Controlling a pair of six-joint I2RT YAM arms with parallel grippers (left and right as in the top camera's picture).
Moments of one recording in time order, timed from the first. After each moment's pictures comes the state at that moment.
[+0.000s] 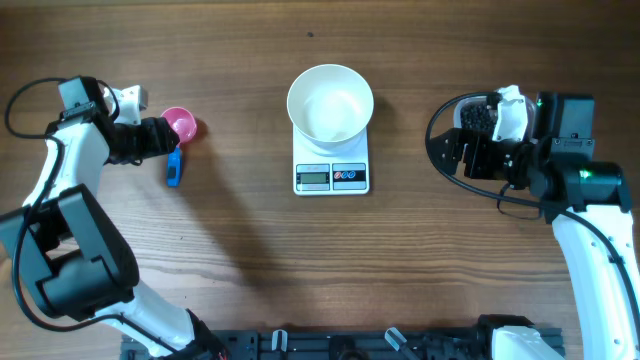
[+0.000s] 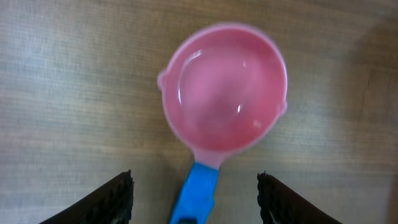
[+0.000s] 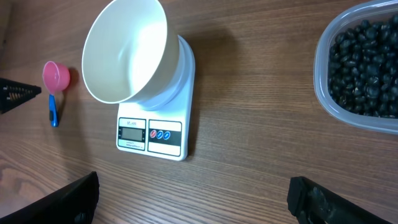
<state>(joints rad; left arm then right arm) 0.37 1.87 1.25 -0.63 0.34 0.17 -0.04 1.22 1.07 -0.83 -0.47 0.12</state>
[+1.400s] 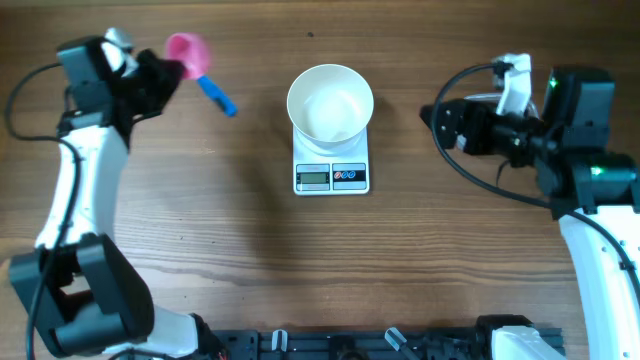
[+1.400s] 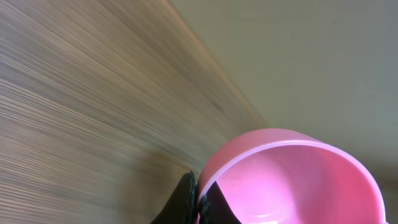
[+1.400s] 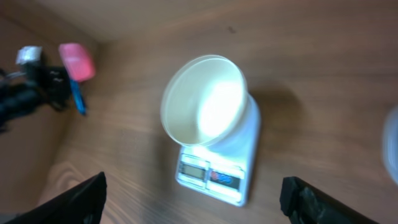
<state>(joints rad) 0.21 1.67 1.26 -0.28 0.57 -0.76 0.02 1.22 1.21 -0.71 -0.62 0.25</state>
